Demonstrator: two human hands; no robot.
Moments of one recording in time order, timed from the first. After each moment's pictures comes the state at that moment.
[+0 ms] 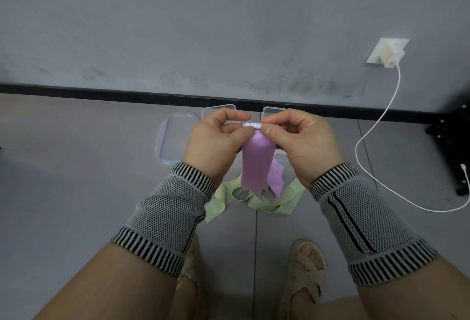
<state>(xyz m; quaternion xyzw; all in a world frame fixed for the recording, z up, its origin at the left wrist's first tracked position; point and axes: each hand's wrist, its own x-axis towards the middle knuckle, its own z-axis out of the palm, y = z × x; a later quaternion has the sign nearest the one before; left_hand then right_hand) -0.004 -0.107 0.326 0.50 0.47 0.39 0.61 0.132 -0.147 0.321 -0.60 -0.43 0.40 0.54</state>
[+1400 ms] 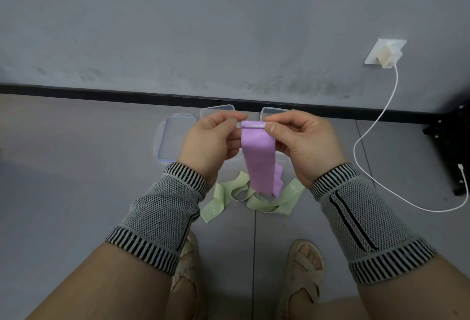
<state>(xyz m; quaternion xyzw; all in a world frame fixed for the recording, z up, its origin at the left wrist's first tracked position) -0.004 -0.105 0.330 0.46 0.49 0.38 0.64 0.138 -0.145 0.317 -0.58 -0.38 0.44 0.57</state>
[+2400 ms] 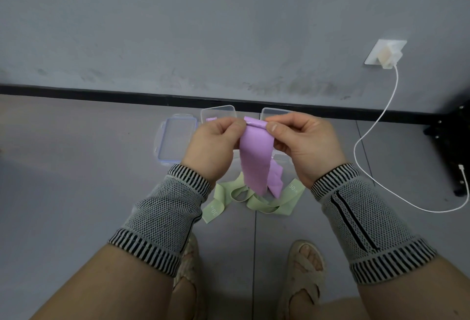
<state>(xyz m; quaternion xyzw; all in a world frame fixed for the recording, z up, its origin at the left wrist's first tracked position) -0.004 -0.104 0.323 0.56 0.51 0.35 0.55 0.139 -0.145 0.318 -0.59 -0.38 0.44 0.56</state>
